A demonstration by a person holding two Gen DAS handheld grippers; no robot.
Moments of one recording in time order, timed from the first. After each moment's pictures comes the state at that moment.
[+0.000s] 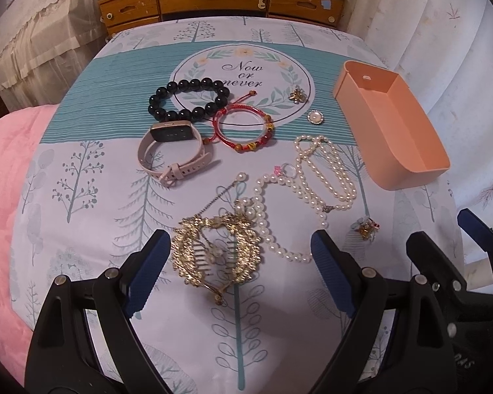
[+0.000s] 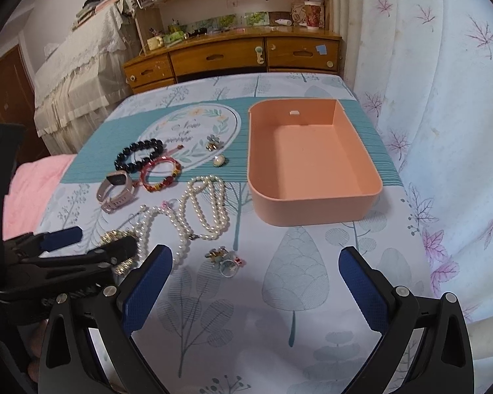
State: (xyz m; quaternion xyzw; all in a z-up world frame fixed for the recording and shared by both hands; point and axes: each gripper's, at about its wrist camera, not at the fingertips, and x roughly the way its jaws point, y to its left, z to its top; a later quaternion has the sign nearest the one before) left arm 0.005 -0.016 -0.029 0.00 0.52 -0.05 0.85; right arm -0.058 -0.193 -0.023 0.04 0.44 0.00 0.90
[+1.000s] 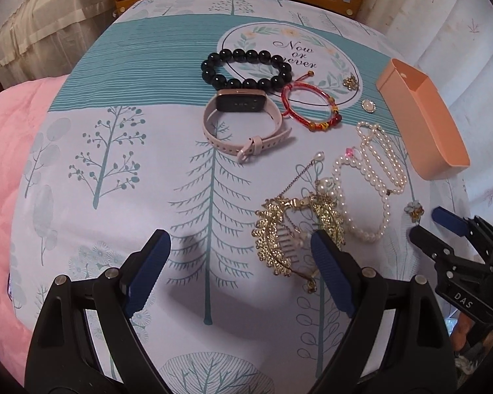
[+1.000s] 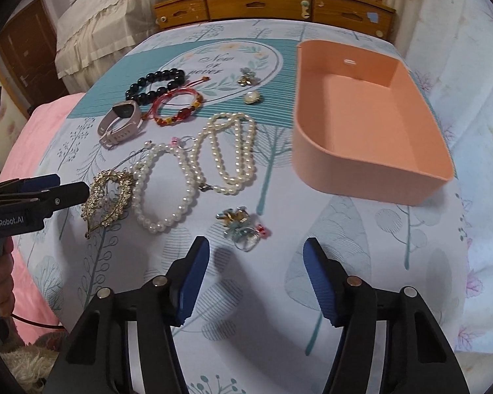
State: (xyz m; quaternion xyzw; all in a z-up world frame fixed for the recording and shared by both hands) left arm 0.011 0.058 -0.055 -0.03 0.55 -0.06 0.83; right arm -0.018 -0.168 -0.081 0.00 0.53 0.09 0.84
